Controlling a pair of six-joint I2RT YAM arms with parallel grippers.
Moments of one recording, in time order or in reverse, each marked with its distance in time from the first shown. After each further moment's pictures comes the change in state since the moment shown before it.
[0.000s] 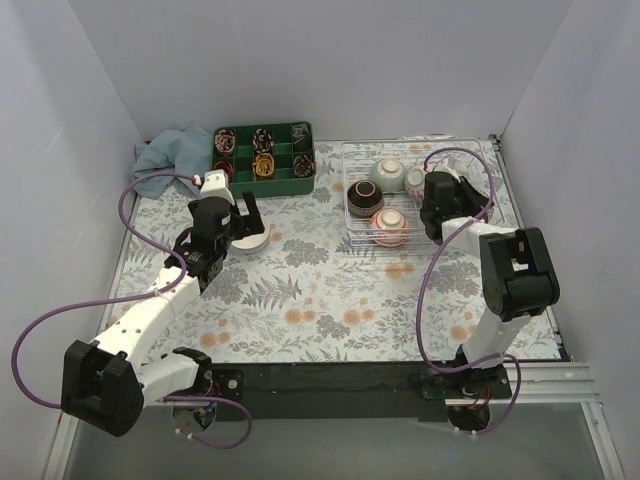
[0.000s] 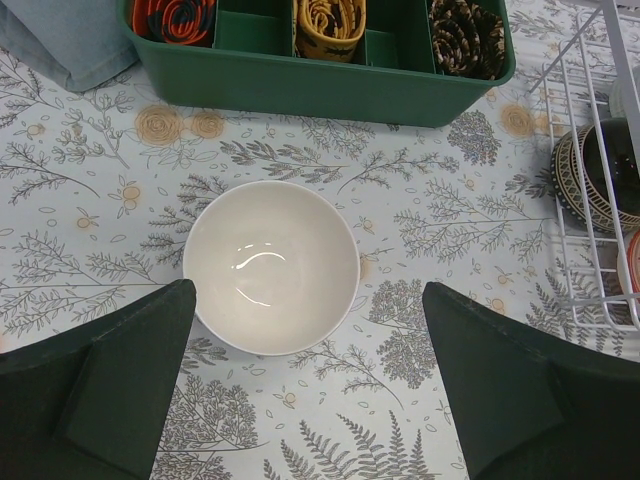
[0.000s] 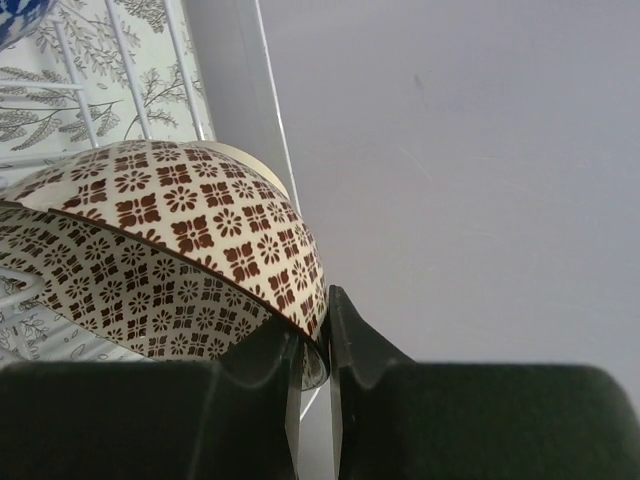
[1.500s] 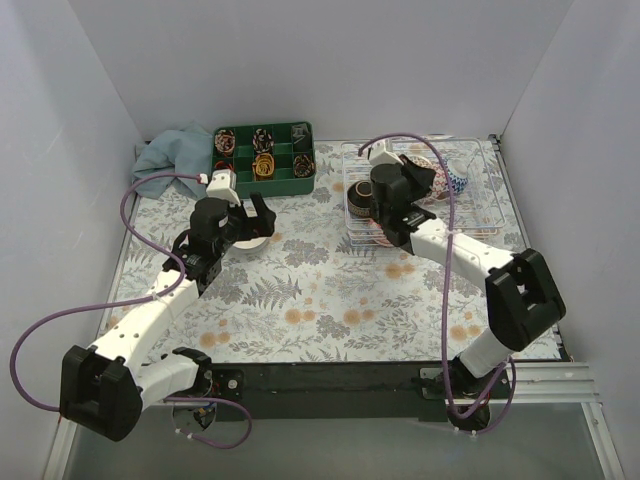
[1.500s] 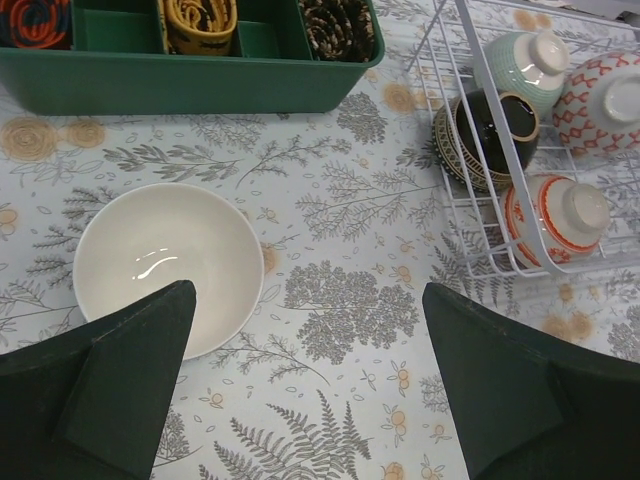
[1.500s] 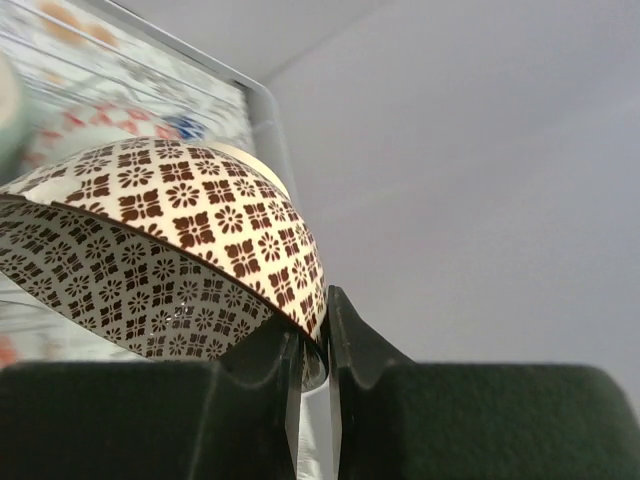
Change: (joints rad) left arm 0.000 -0.025 -0.013 0.053 0.214 -0.030; right arm 0.412 -0.126 0.111 0.124 0.147 -0.193
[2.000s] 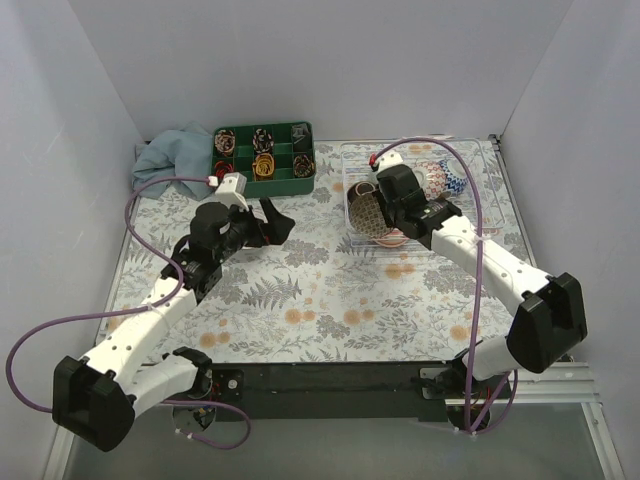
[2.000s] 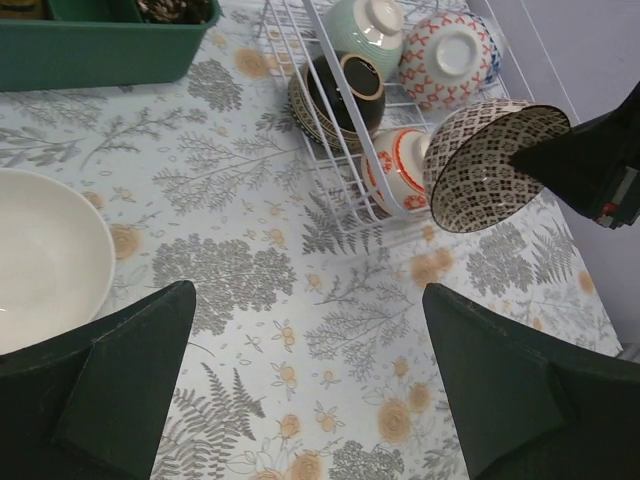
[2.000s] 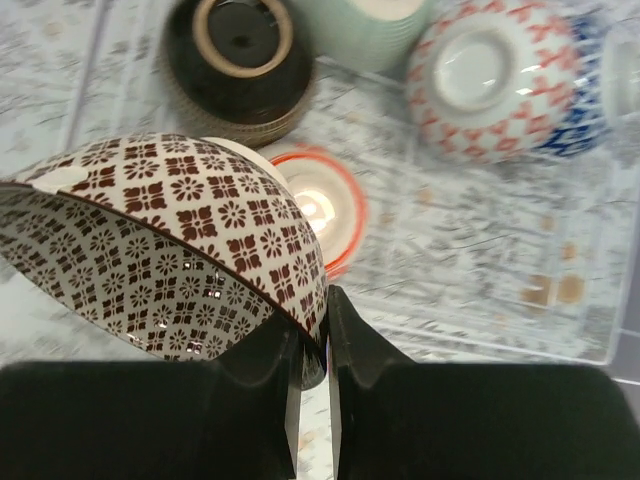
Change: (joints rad) left arm -0.050 -0.061 -0.005 0.006 0.205 -0.102; right arm -0.014 -0.156 0.158 -0.902 -0.733 0.909
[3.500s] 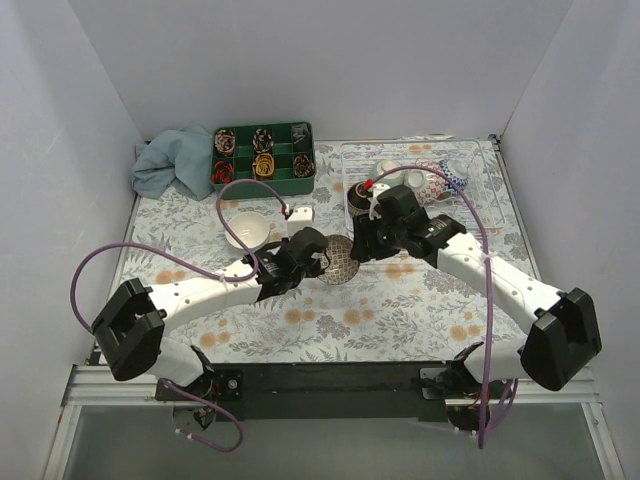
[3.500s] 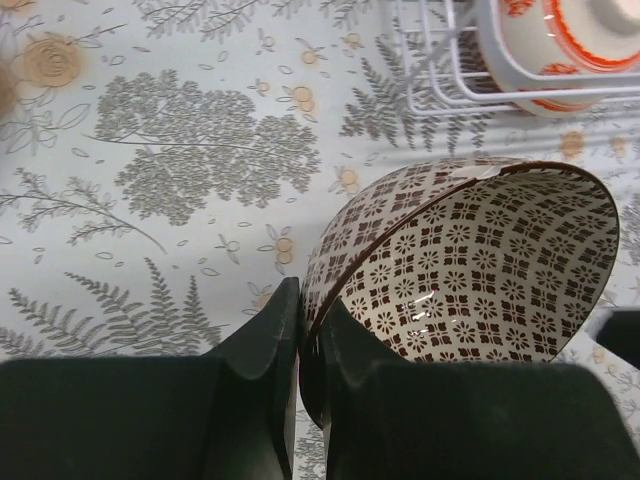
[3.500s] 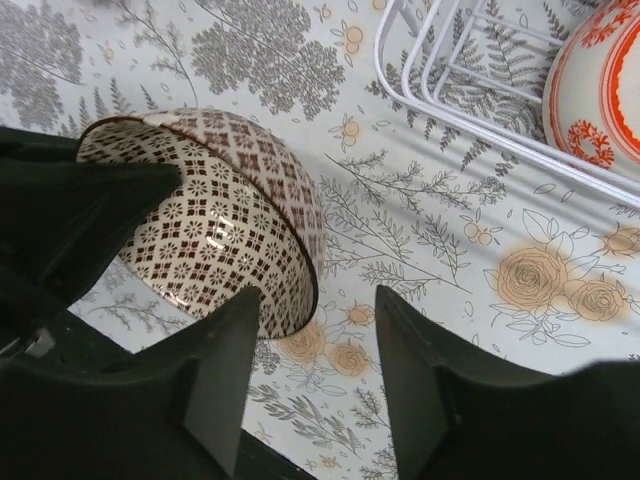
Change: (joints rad) left arm -0.523 0.402 0.169 -0.214 -0.599 -0.250; right arm 0.051 -0.102 -0.129 -0.090 -0.597 0.339
